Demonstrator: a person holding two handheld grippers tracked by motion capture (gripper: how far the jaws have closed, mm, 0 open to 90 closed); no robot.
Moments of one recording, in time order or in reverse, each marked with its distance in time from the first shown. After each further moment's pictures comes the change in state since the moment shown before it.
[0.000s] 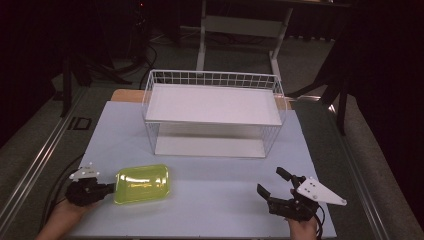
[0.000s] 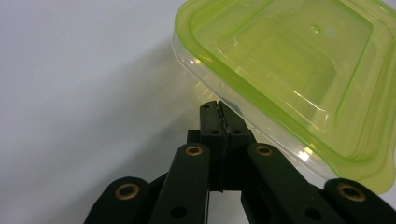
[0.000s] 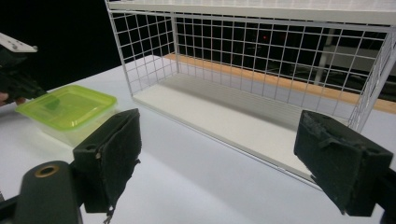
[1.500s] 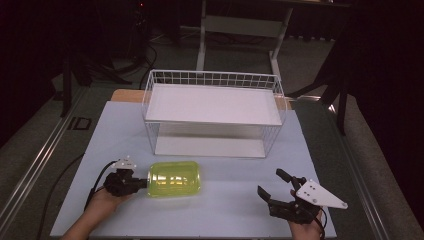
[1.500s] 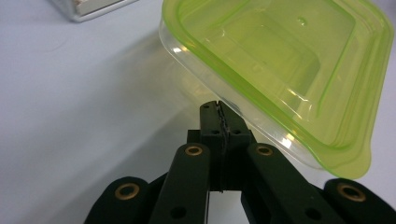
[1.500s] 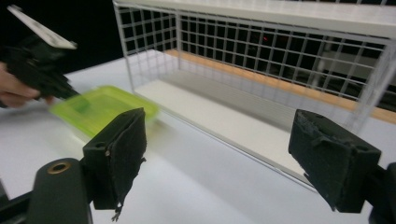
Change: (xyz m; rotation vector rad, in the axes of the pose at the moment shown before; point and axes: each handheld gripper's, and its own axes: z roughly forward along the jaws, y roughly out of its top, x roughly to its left) left arm -0.040 0.049 0.060 0.038 -0.108 0.025; right arm 0.007 0.003 -0.005 0.005 0.011 -0.058
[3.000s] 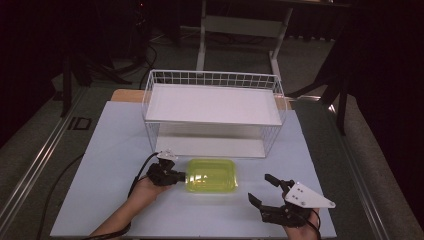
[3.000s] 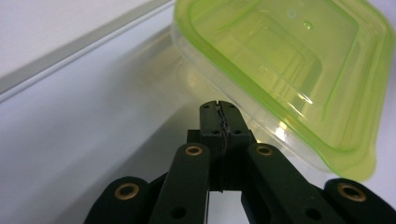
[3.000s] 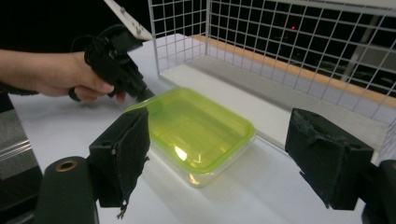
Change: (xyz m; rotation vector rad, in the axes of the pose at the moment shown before) left arm -0.037 0.059 0.072 0.013 -0.087 0.039; right arm 0.013 -0.004 0.011 0.070 0.085 -0.037
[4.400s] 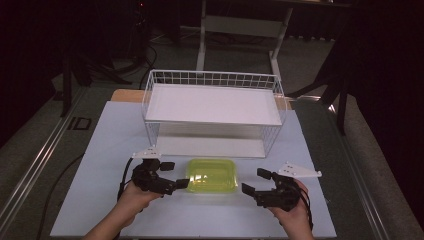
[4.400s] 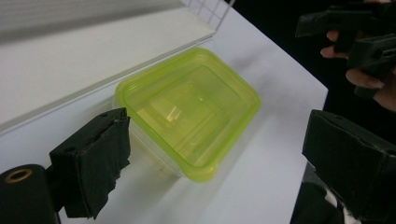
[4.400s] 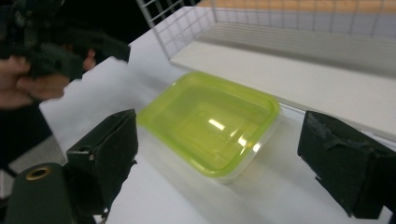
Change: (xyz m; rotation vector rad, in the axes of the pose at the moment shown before) left arm -0.039 0.013 -0.057 -0.217 -0.094 -0.104; right arm -0.032 0.009 0.040 0.149 0.111 0.326
